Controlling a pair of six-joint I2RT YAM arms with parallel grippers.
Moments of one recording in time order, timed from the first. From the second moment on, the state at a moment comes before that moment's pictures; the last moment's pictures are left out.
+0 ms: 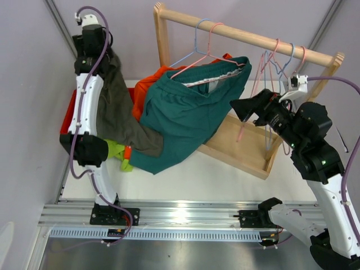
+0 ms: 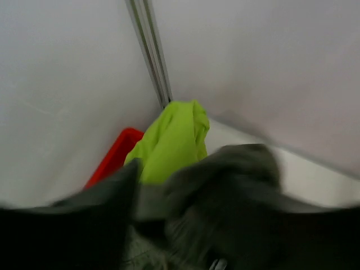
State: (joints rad) left arm -0.03 1.93 2.32 -0.63 -0.54 -0.05; right arm 0.43 0.89 1.39 -0.54 -0.08 0.58
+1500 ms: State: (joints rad) left arm -0.16 0.74 0.92 -0.57 -0.10 -0.26; right arm 0.62 0.96 1.70 -0.70 -0.10 0.63
